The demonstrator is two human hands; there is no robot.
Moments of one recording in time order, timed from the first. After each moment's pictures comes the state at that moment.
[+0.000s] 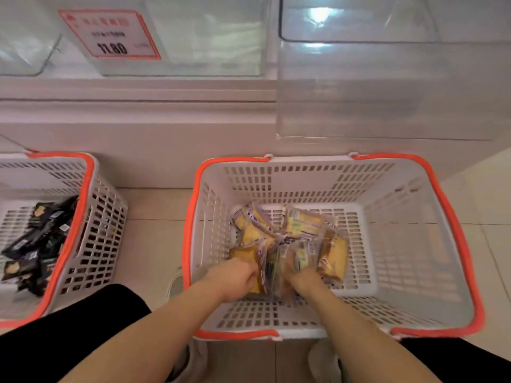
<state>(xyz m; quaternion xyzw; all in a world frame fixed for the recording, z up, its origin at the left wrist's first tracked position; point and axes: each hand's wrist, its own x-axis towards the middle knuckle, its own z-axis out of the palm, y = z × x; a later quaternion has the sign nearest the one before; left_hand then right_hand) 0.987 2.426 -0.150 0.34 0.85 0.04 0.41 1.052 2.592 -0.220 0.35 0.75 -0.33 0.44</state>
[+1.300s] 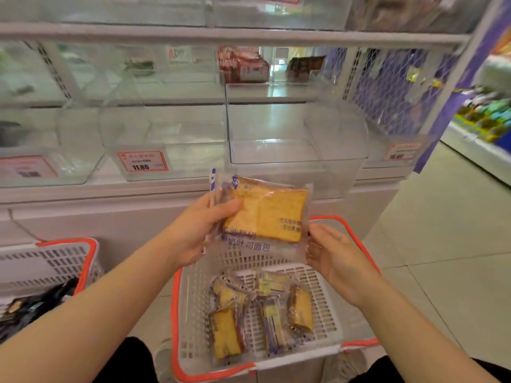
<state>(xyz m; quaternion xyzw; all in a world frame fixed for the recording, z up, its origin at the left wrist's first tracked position) 0.966 2.448 0.104 0.15 0.50 0.76 0.39 1.083 2.640 0.055 0.21 0.52 -0.83 -0.06</state>
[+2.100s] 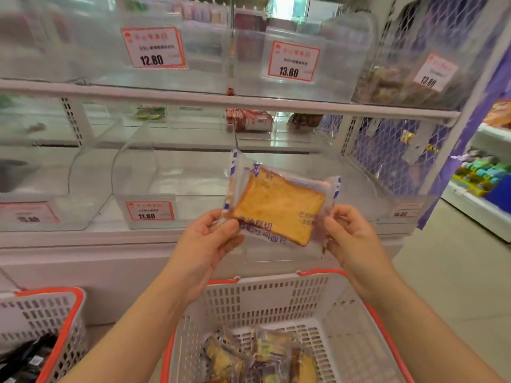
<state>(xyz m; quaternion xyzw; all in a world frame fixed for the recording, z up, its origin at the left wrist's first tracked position) 0.921 2.454 0.115 0.16 0.47 0.84 0.21 1.015 2.656 0.130 0.14 0.65 -0.71 -0.24</state>
